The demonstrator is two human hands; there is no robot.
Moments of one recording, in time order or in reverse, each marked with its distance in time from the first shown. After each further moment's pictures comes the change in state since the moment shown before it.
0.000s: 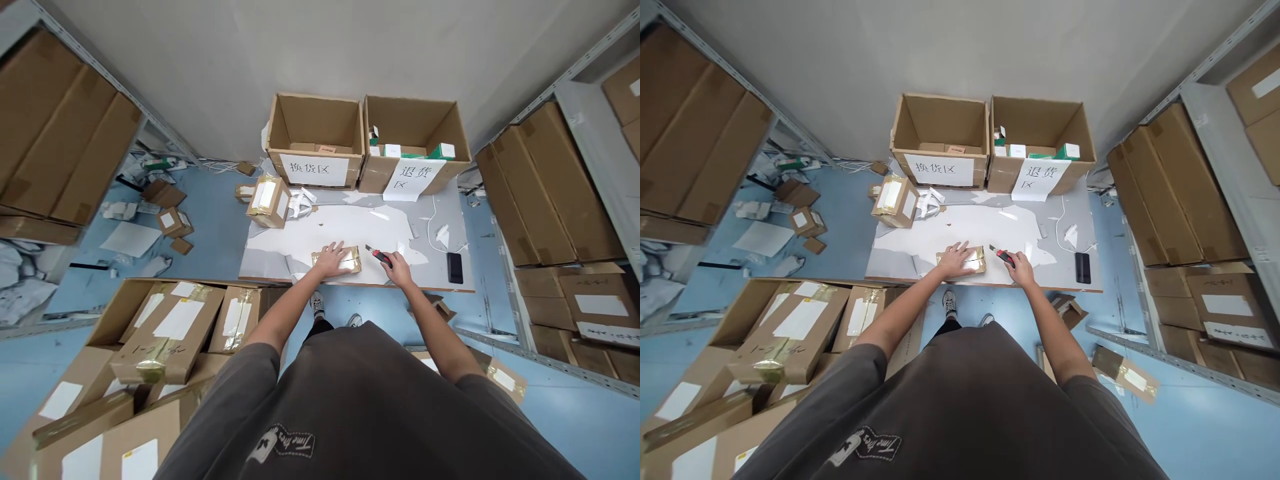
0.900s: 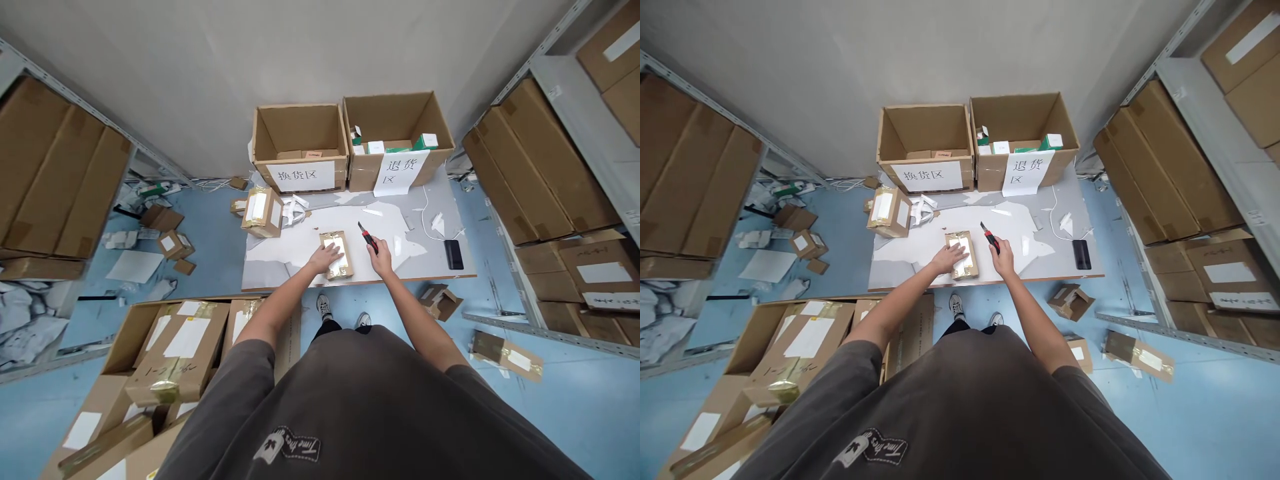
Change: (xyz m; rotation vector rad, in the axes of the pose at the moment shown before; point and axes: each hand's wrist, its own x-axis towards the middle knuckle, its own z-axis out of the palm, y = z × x) left_hand 0.008 -0.034 -0.016 0.176 -0.177 0.225; right_hand 0.038 -0.067 0.026 0.359 0.280 0.236
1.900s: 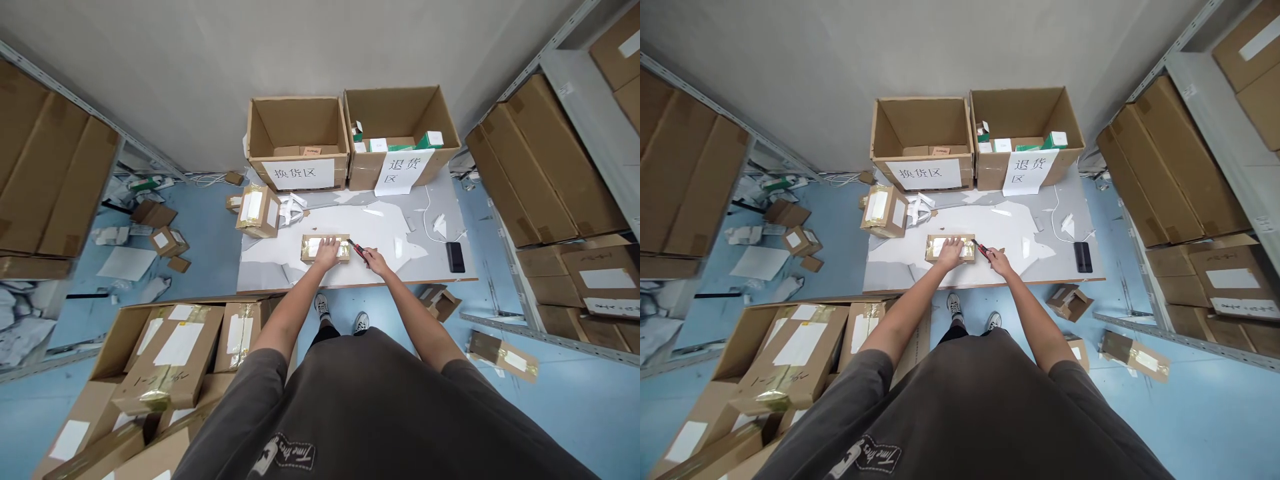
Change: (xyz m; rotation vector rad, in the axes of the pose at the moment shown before) left_hand 0.042 0.007 -0.001 -0.182 0.179 -0.343; right_hand 0.022 0.037 0.026 0.281 -0.487 0.335
